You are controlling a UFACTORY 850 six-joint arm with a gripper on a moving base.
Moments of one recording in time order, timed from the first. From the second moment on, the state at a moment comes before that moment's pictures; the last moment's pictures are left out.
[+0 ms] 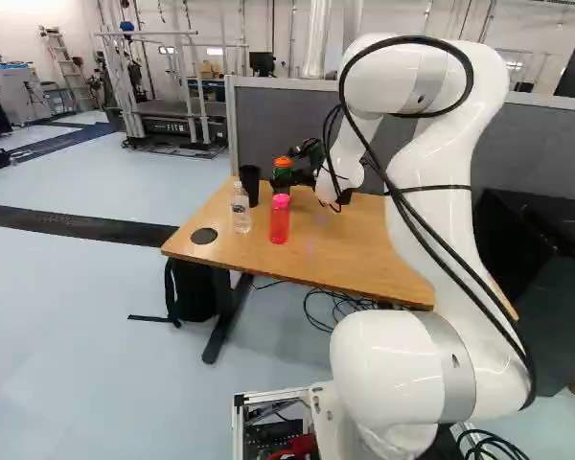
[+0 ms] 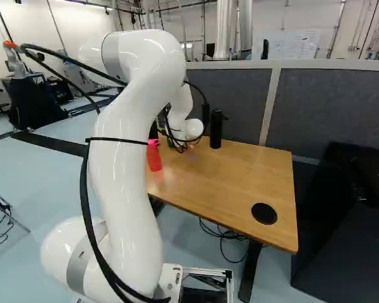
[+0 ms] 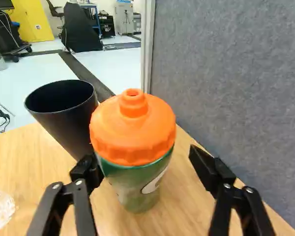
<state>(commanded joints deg) -8.3 -36.0 -64.0 -55.6 49.1 22.5</state>
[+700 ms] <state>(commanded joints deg) -8.3 -35.5 -63.8 -55.6 49.1 22.5</state>
